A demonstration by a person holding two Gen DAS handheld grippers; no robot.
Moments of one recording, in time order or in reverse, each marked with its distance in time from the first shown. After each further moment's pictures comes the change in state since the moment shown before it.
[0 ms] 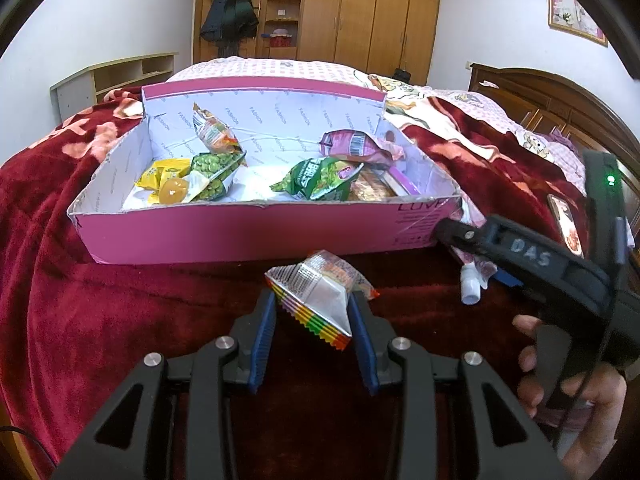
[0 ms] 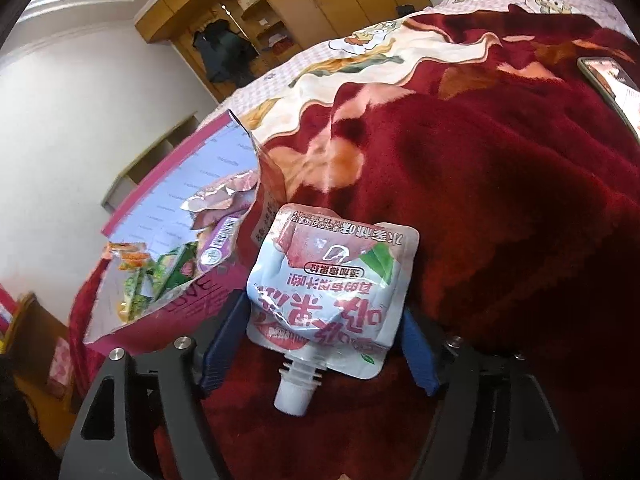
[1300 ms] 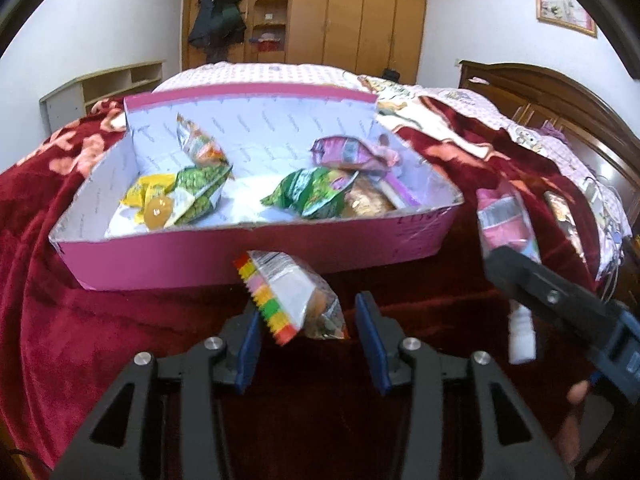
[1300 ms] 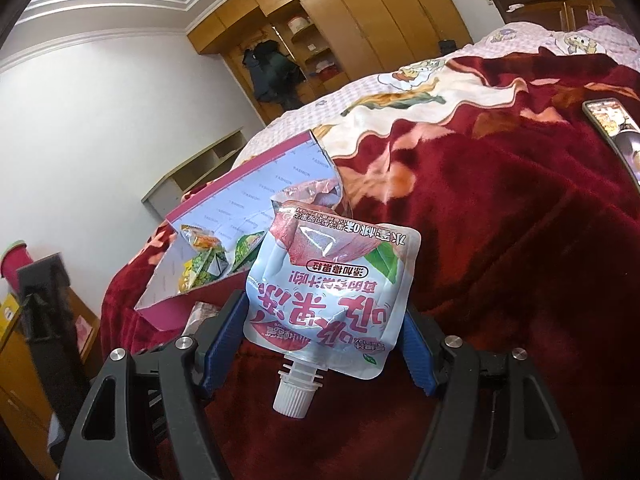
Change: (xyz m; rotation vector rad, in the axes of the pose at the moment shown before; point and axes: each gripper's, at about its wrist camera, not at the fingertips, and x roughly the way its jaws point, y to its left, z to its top) left arm 0.015 0.000 0.009 0.030 -0.003 -0.017; right arm -0.056 0.018 -0.031 -0.080 -0.117 0.155
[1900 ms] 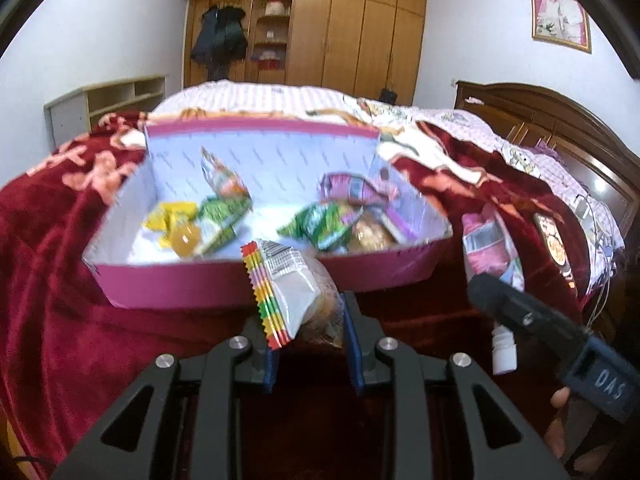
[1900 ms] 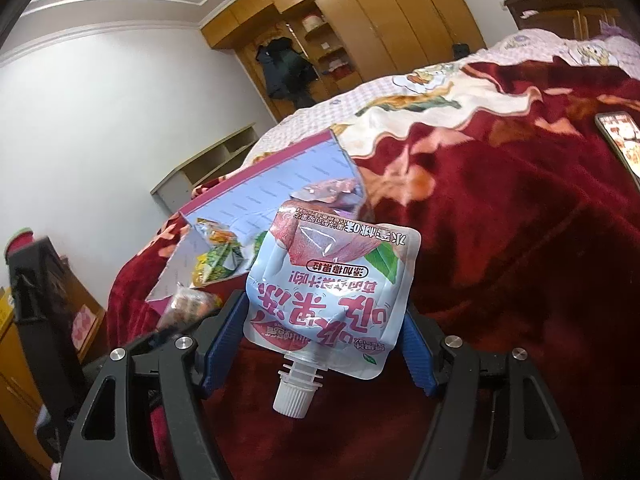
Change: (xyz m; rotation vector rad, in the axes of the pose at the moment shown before) left arm -0.036 0.014 0.010 -0.005 -0.096 -0.023; right arm -0.003 0.021 0.002 -0.062 -0.003 0.019
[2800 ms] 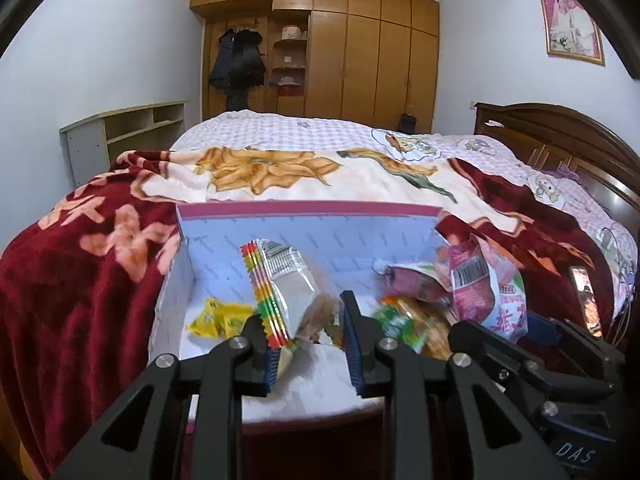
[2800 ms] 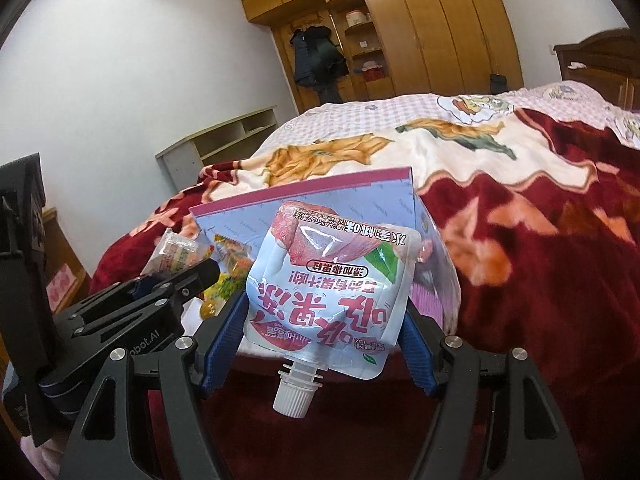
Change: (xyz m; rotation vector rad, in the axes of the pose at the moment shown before) left arm 0.026 0.044 0.073 0.002 -0.082 0.077; right arm 0.063 0.058 0.050 -0.203 0.035 -0.033
